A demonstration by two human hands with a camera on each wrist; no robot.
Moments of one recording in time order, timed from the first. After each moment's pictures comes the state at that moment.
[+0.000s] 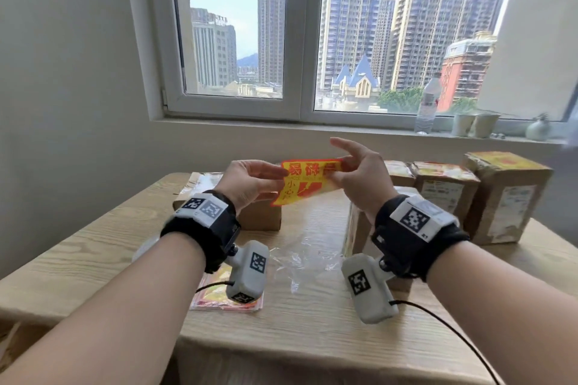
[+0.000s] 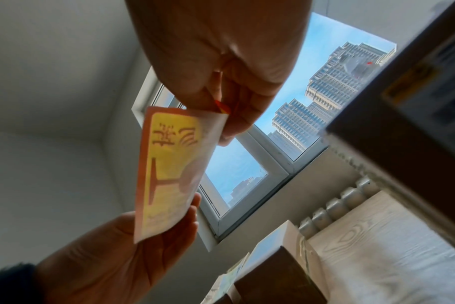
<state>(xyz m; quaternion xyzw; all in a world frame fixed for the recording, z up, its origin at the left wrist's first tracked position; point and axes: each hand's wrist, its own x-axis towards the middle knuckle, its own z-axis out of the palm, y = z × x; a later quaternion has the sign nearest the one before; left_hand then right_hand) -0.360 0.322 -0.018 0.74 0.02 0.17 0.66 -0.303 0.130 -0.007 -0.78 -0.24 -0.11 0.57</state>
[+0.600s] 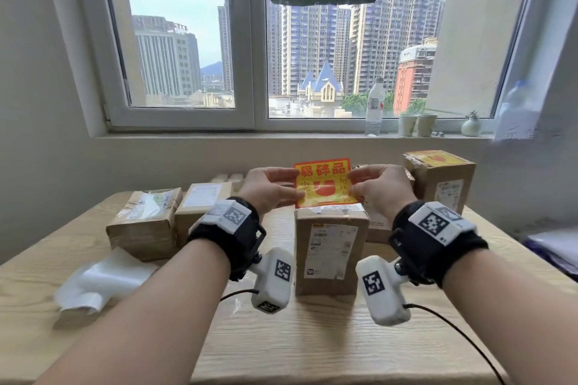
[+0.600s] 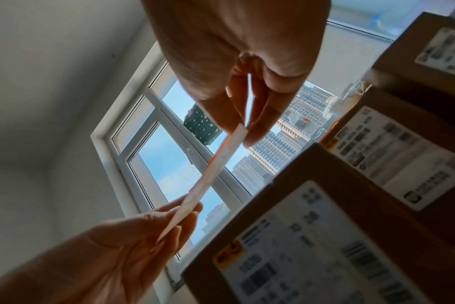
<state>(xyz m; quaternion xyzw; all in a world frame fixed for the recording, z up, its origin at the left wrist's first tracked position) -0.311 0.206 -0.004 0.71 0.00 0.08 0.70 -0.267 0.011 -0.007 -0.79 -0.05 -0.09 0.61</state>
